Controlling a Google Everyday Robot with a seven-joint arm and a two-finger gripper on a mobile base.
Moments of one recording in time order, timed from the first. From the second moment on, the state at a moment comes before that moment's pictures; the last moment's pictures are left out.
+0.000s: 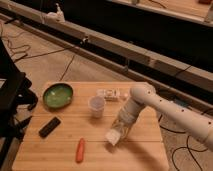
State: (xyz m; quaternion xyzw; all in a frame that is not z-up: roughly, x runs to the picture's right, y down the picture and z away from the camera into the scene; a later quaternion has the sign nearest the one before) arm 0.087 0.212 0.744 -0.35 -0.37 -0.21 0.83
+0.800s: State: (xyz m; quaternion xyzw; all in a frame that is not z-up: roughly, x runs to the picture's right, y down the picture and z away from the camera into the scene) arm 0.167 0.095 0.715 -0.28 -0.29 -0.04 0.92
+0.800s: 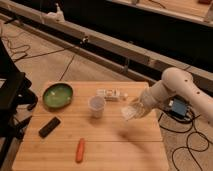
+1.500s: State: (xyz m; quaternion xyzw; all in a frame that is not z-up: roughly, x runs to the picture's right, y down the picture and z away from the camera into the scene) arm 0.099 -0.005 0.784 -0.27 -0.33 -0.08 0.90
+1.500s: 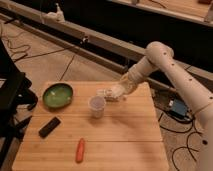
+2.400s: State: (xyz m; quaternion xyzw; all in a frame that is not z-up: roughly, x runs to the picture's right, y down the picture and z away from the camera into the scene) arm 0.081 -0.011 0.789 -0.25 -0.35 -0.09 0.90
